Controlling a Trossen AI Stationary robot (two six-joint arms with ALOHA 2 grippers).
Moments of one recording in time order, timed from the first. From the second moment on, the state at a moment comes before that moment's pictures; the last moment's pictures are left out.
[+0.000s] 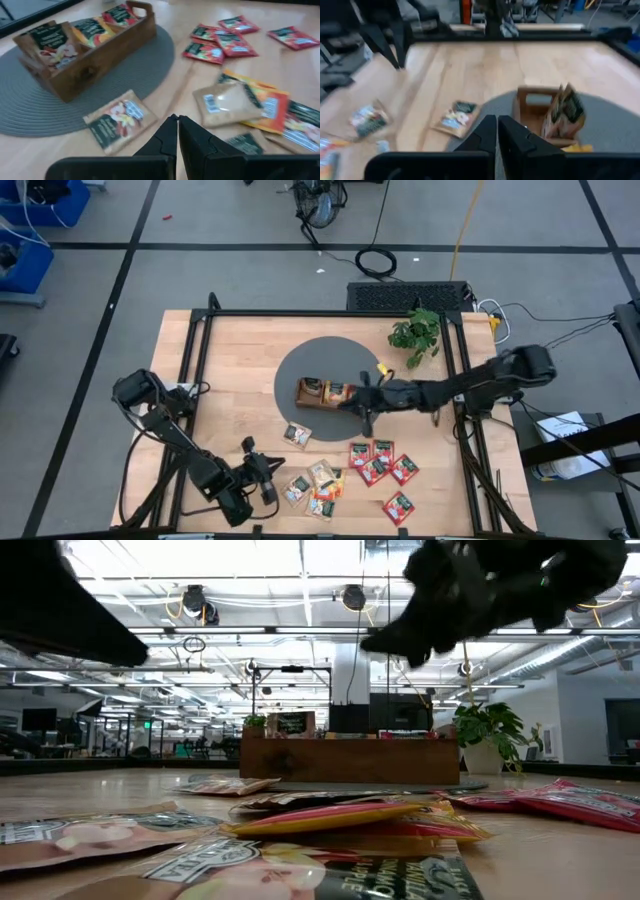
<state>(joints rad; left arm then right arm) -0.85 1.78 0.94 -0.23 -1.02 -1.00 0.09 1.49 0.56 0.64 0.07 0.05</state>
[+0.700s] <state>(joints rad) -0.85 1.78 0.94 -0.25 -0.98 -0.94 -0.11 1.93 0.93 0.59 -0.03 0.04</state>
